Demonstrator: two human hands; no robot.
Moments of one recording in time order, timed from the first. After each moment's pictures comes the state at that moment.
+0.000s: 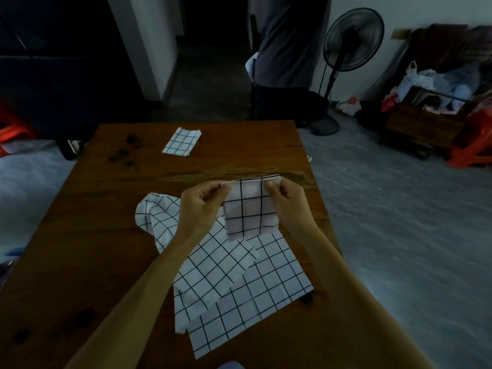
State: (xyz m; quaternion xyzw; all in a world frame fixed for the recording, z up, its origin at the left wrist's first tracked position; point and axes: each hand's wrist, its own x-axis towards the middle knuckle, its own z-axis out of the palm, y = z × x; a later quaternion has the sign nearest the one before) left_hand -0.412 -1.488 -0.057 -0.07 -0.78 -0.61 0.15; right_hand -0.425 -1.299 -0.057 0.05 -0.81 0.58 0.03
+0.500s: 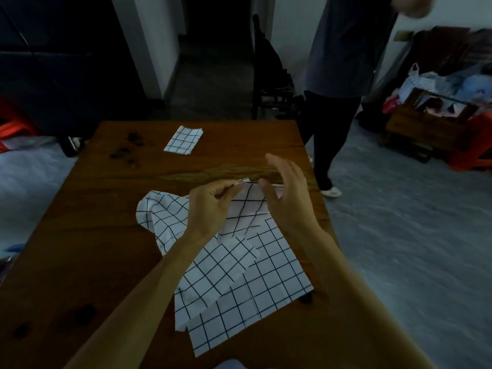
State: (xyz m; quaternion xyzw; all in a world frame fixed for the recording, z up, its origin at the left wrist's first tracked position) left_hand -0.413 -1.477 -0.056 -0.11 -0.81 -0.53 0.21; right_hand -0.423 -1.305 -0.049 0.13 -0.89 0.40 0.18
